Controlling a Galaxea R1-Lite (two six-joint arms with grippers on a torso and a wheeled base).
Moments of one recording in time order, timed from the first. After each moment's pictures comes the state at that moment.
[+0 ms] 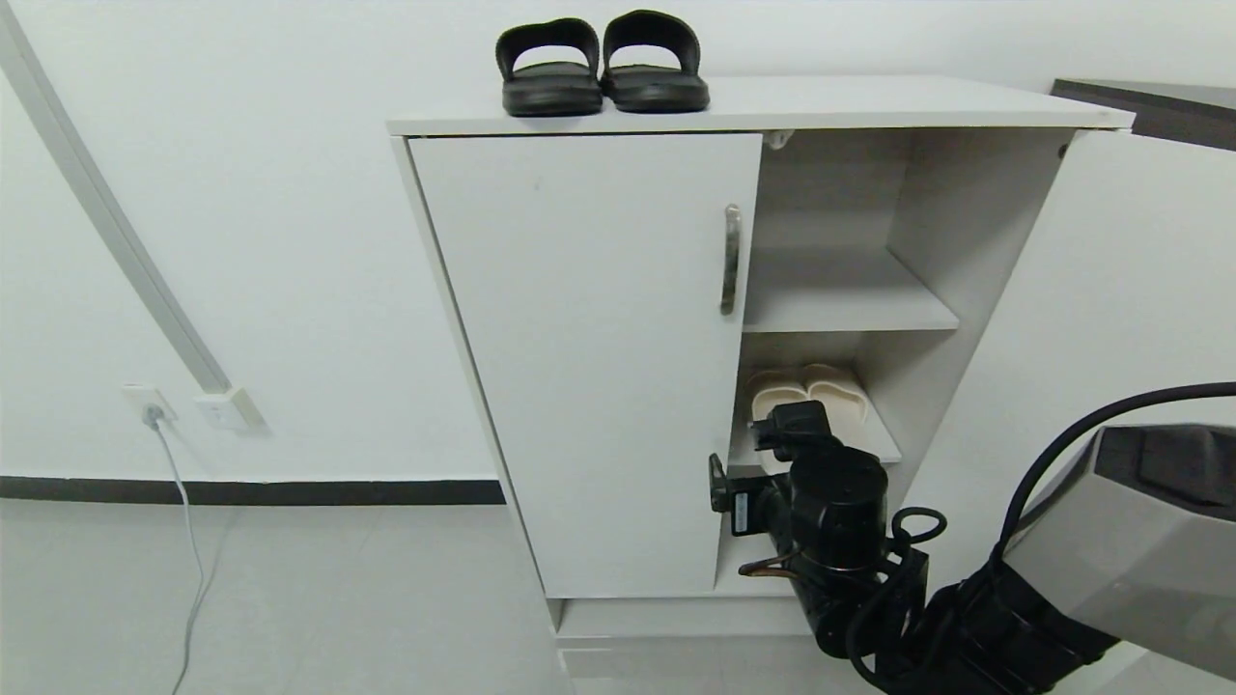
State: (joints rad) left arm 0.00 0.00 0.00 0.00 -0.03 0.01; right arm 0.81 2.12 -0.78 -1.21 -0.69 0.08
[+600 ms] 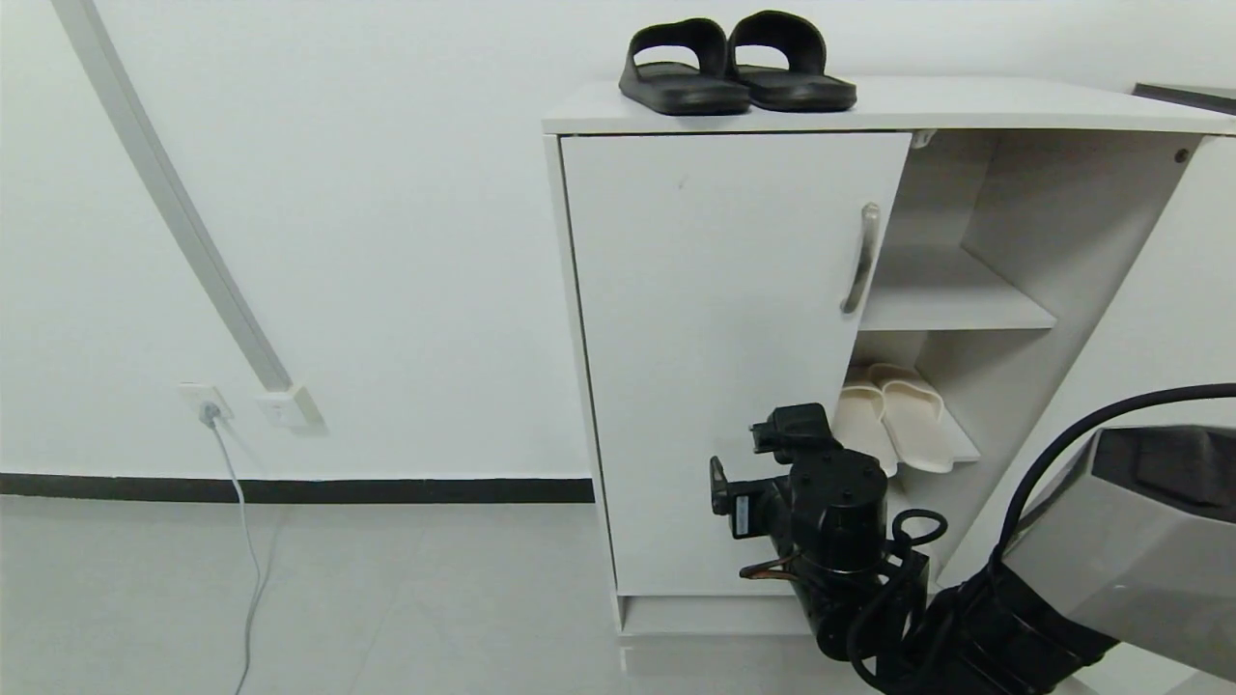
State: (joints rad) left arm 0.00 0.00 0.00 0.00 -0.03 0.01; right arm 0.81 2.12 -0.77 -1.21 -0.69 0.08
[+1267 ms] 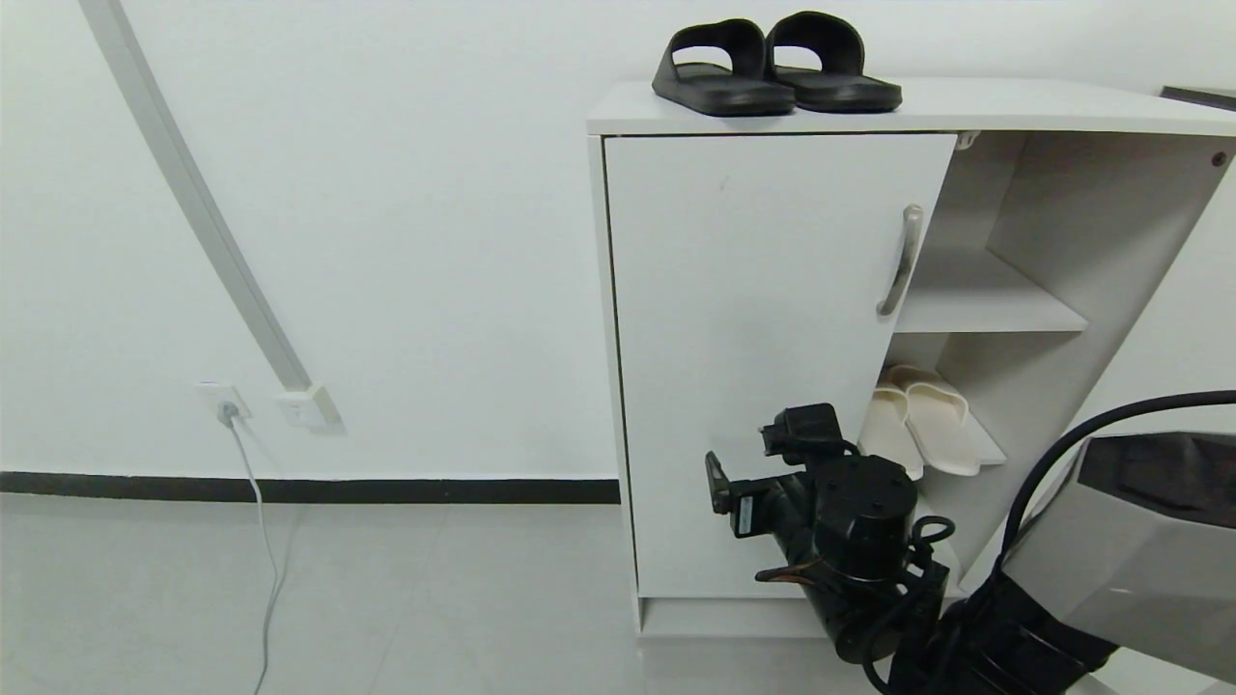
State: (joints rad) left arm 0.00 0.00 0.00 0.00 0.01 0.00; right arm 0.80 2.13 -0.72 -1.36 -0.60 0.06
